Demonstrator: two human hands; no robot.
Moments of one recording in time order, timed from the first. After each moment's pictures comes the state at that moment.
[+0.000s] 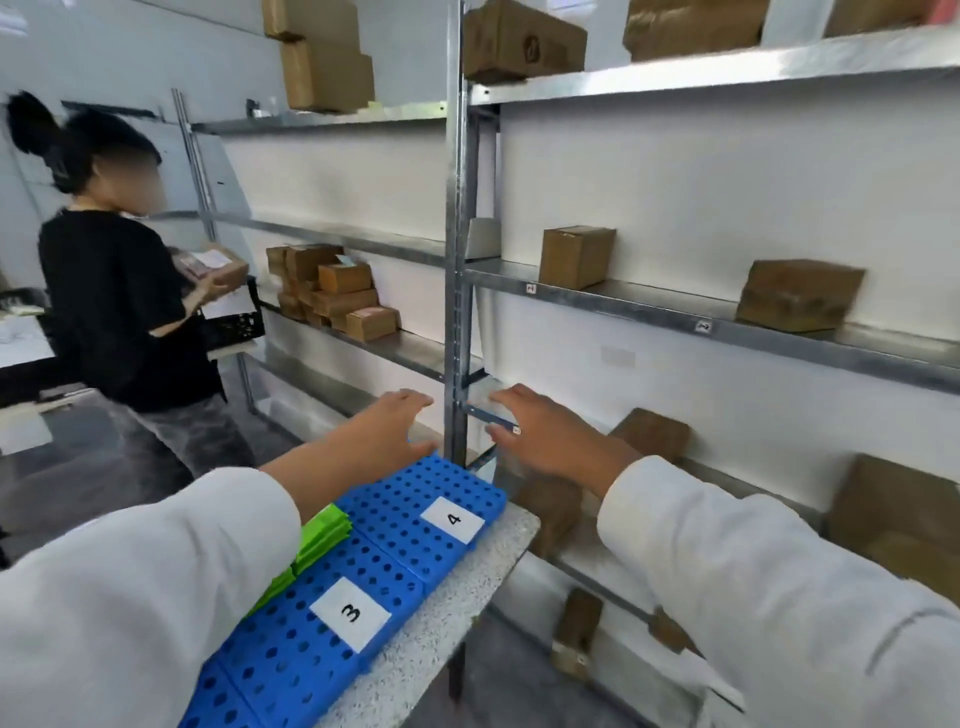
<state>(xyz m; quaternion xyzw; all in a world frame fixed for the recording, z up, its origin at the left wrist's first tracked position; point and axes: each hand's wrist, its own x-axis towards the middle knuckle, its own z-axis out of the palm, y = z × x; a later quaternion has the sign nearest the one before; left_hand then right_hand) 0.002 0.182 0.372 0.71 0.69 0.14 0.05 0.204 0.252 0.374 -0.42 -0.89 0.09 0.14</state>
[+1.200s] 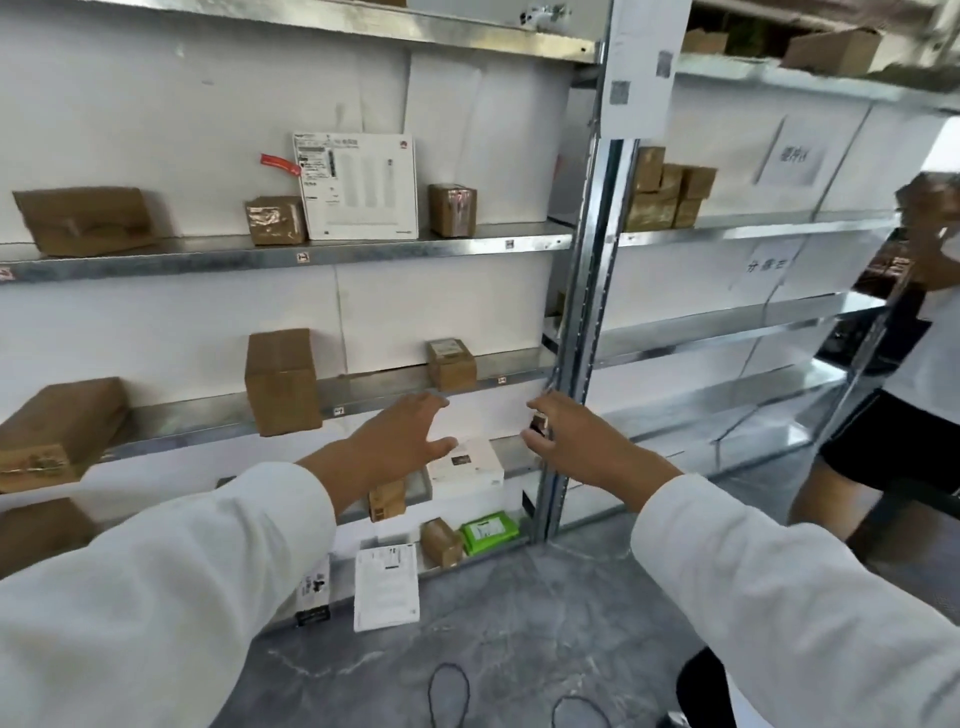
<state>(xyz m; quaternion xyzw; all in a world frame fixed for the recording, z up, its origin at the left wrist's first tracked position) 0.641 -0.044 0.326 0.96 0.24 0.06 0.13 0.806 -0.209 0.325 -0.84 -0.51 0.06 0.18</state>
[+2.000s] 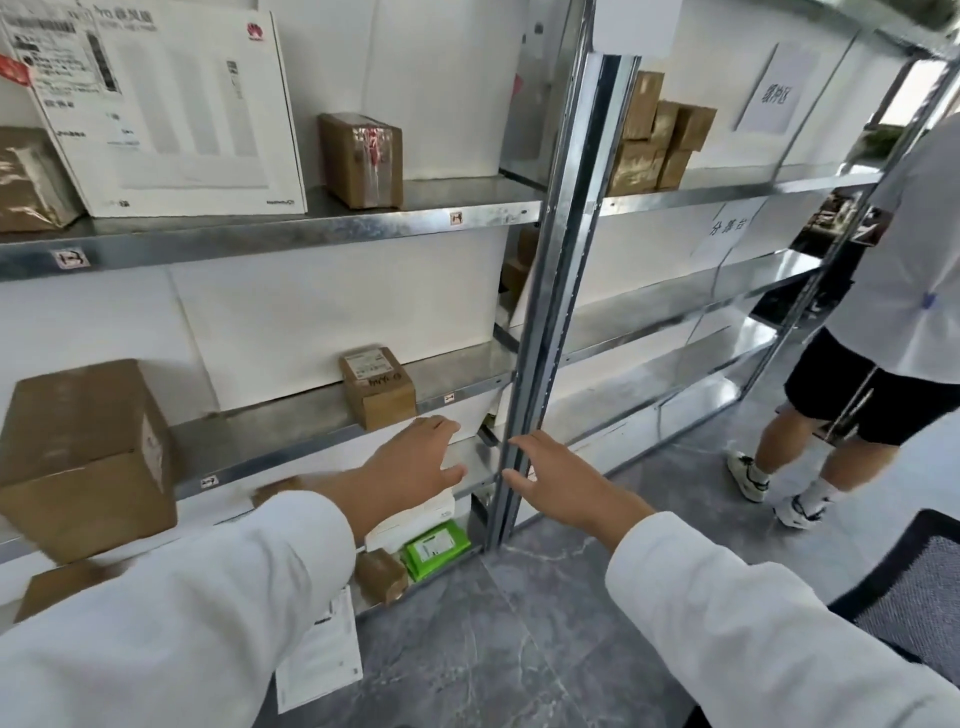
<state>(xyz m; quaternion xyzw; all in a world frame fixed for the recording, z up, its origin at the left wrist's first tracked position) 0.899 0.131 0.250 0.98 0.13 0.00 0.17 1.002 -0.042 0.253 -0.88 -0.42 0.14 0.15</state>
